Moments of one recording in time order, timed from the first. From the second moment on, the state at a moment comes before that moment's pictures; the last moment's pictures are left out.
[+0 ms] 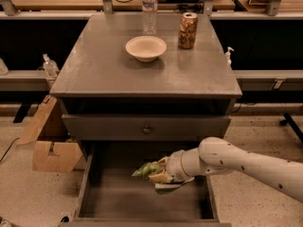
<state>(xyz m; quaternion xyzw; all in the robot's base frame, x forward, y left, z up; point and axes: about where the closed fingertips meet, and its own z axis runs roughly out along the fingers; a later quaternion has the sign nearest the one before) 0.494 -0.023 0.528 -0.53 0.74 0.27 0.30</state>
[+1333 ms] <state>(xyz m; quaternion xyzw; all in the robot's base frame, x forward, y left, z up) 0.497 0.008 0.779 -0.55 0.76 0.18 0.30</state>
